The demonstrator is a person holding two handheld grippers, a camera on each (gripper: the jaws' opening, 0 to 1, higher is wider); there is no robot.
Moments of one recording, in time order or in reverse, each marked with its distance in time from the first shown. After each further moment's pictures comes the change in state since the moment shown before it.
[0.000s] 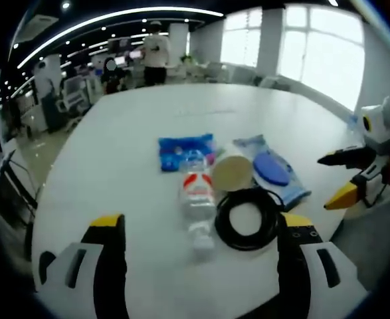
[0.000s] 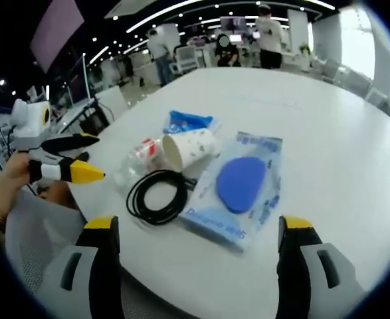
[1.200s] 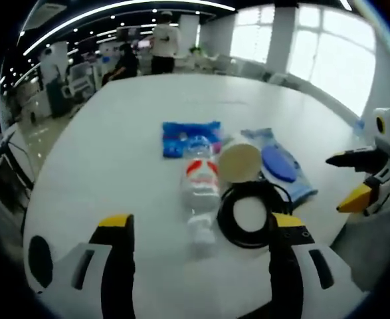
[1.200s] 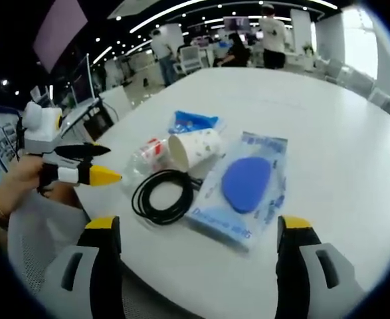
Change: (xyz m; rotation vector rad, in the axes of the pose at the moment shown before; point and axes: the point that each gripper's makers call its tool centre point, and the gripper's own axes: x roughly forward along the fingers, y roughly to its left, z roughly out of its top) left arm 0.018 0.001 -0.022 -0.089 0.062 0.012; right arm -0.001 0.007 0.001 -0.005 -0.001 0.029
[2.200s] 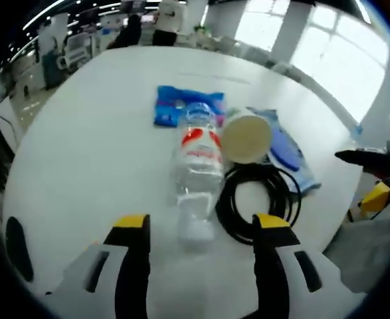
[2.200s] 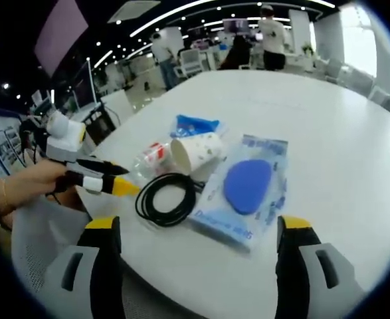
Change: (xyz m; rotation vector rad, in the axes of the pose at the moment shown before) left arm 0.028 -0.001 -0.026 -0.099 0.117 -0.066; right arm -0.004 0.002 0.003 0.015 -0.021 0.012
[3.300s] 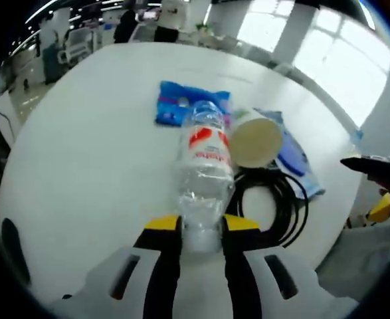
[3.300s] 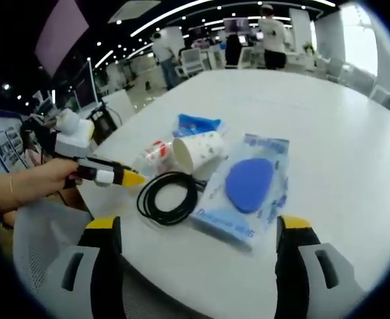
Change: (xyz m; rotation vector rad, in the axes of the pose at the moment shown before) left arm 0.008 0.006 0.006 -0.012 0.016 0.009; right arm -0.001 0.002 -0.002 0.001 0.008 0.010
